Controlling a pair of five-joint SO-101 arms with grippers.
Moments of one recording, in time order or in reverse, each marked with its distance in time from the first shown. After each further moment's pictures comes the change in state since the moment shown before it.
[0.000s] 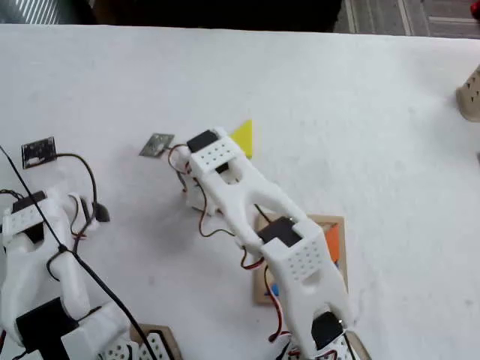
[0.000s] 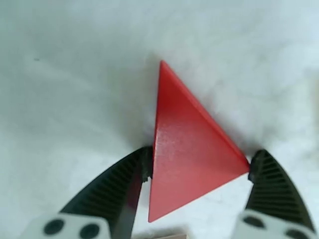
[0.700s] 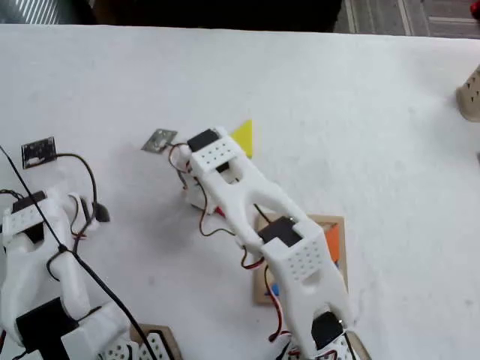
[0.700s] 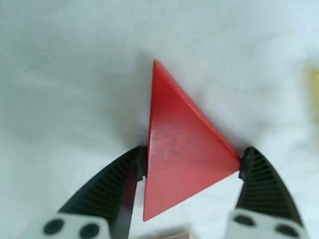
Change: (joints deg) left arm 0.0 0.0 0.0 0.0 0.0; right arm 0.1 0.0 -0.1 -0.2 -3.9
